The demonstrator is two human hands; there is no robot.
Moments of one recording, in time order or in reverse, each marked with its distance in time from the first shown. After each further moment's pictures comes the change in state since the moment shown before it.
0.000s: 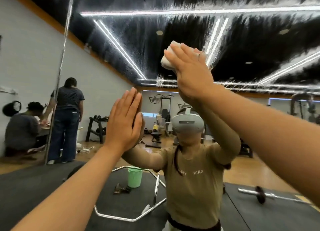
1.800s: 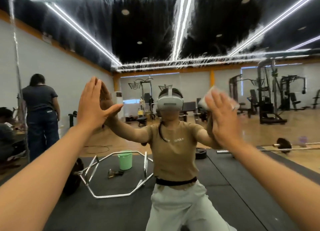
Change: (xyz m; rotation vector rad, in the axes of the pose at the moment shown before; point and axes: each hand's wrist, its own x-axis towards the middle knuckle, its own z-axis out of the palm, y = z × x) left_hand 0.009 0.034 -0.031 0.028 -0.336 -0.253; right_hand -0.294 0.088 -0.010 0.126 0.149 0.289
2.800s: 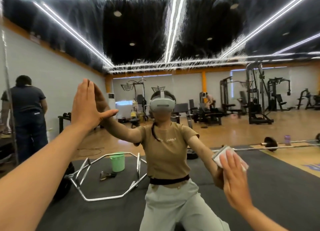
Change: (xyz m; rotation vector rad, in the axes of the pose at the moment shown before) left_hand 0.000 0.012 0.001 0.130 -0.006 -0.010; right_hand -0.195 0.015 -0.010 0.044 -0.208 0.342
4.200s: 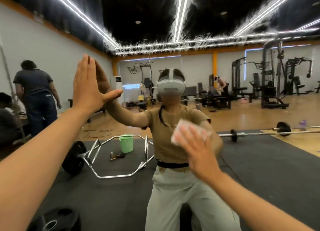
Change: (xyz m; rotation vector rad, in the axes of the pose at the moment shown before) left_hand -0.004 -0.007 0.007 0.052 -0.012 0.004; right_hand 0.050 -0.107 0.053 -0.099 0.003 -0.459
